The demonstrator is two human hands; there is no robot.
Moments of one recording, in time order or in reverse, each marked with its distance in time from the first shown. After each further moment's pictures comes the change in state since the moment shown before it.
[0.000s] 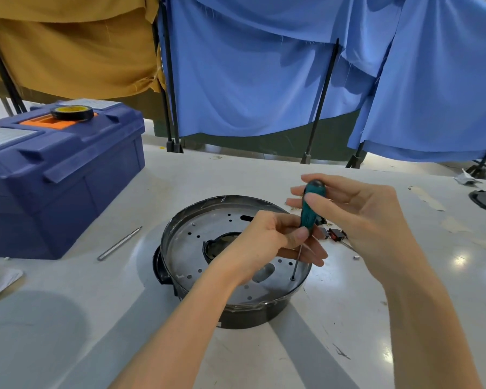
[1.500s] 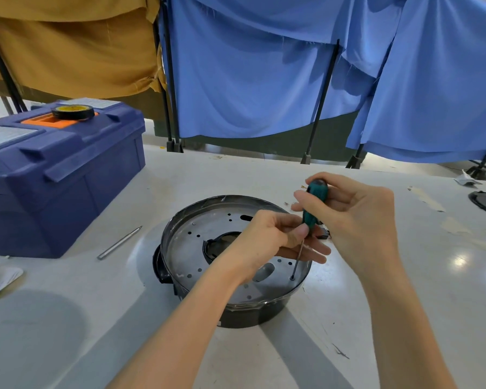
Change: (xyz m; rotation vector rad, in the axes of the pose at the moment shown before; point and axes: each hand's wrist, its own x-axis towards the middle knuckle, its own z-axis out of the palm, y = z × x) left_hand 0.003 -0.003 0.000 -0.012 0.008 -0.009; right_hand 0.003 0.010 0.019 -0.218 0.277 -0.073
